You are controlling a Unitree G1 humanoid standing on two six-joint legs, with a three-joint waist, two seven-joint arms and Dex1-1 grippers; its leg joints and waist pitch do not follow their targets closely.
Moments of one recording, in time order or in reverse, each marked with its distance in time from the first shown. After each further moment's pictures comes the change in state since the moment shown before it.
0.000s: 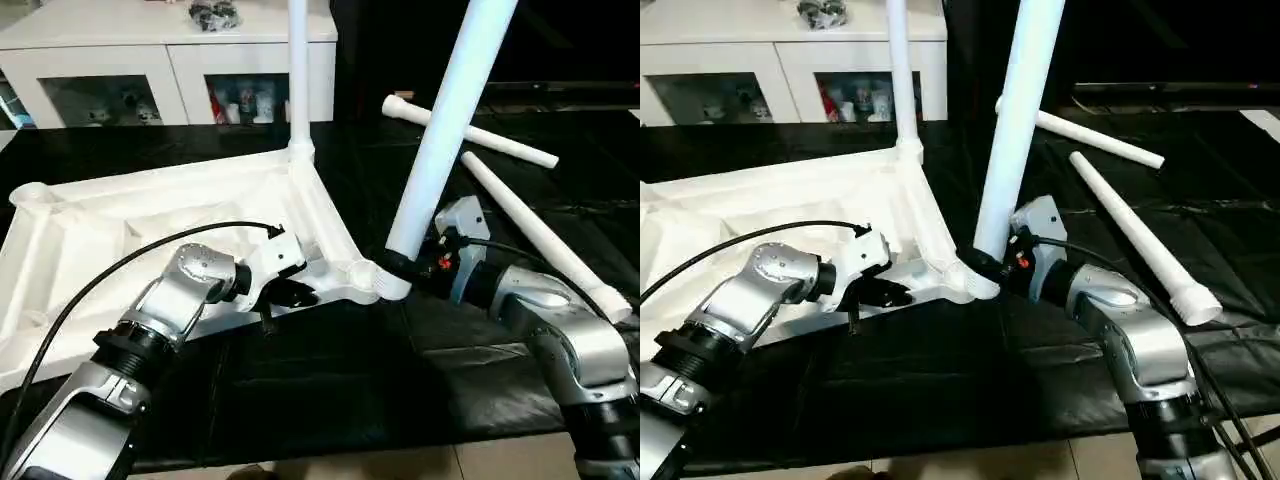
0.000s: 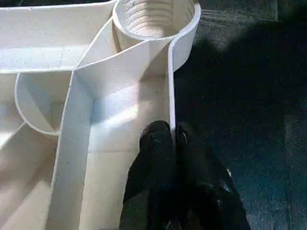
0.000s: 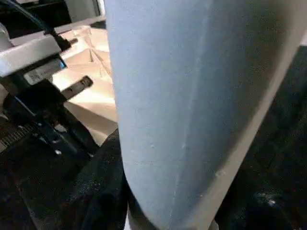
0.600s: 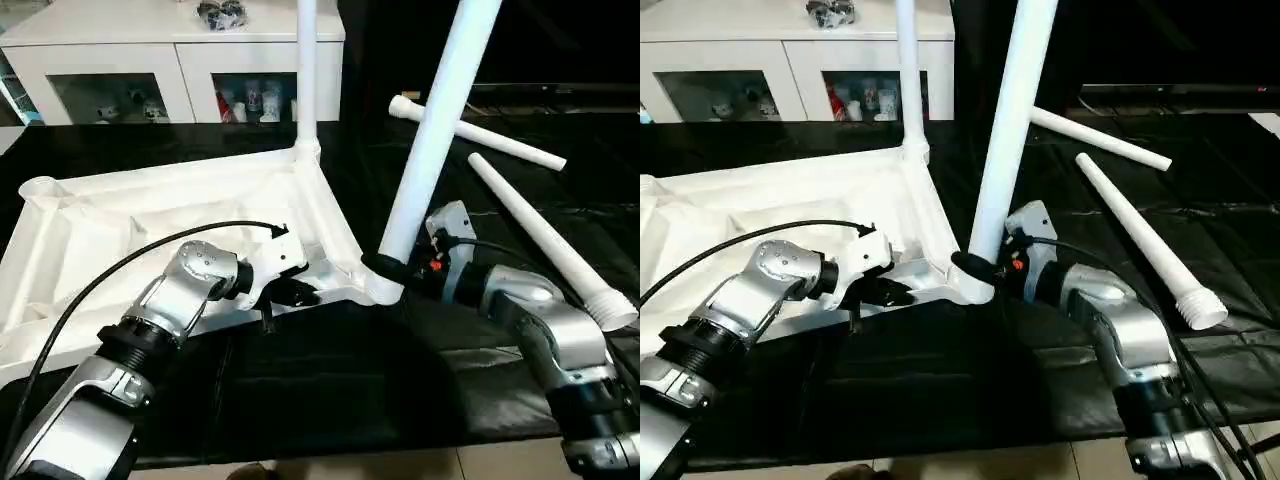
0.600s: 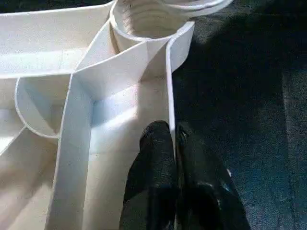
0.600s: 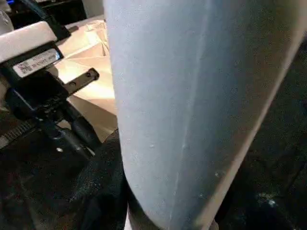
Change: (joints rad) left arm -0.020 -0.009 -0.007 0.046 0.016 -0.061 -0.022; right arm -0.064 0.034 0.022 0.175 -0.025 -0.094 0.072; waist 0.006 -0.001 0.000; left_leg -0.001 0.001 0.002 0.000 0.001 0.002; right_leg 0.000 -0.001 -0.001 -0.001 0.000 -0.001
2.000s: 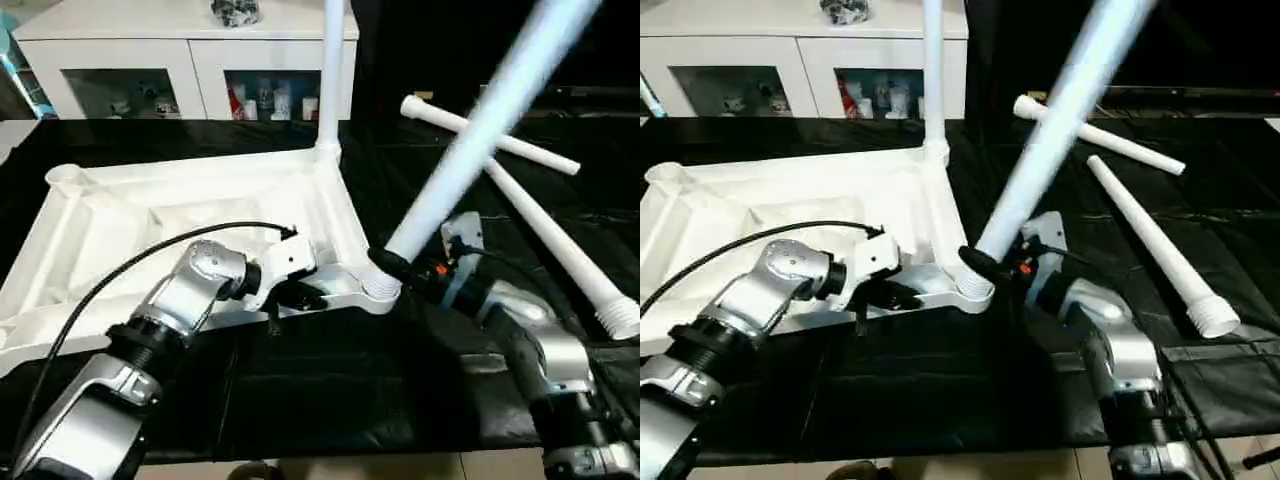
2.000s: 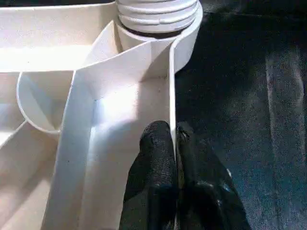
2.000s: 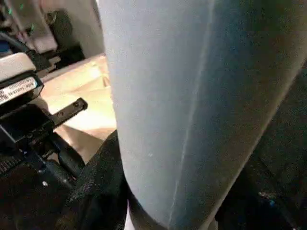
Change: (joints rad) left arm -0.014 -0.028 -0.007 0.011 0.007 0.000 -0.021; right arm 0.075 0.103 -0.112 0.128 0.050 -0.182 0.014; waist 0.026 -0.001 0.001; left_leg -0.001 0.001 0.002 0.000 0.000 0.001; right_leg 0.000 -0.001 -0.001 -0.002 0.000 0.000
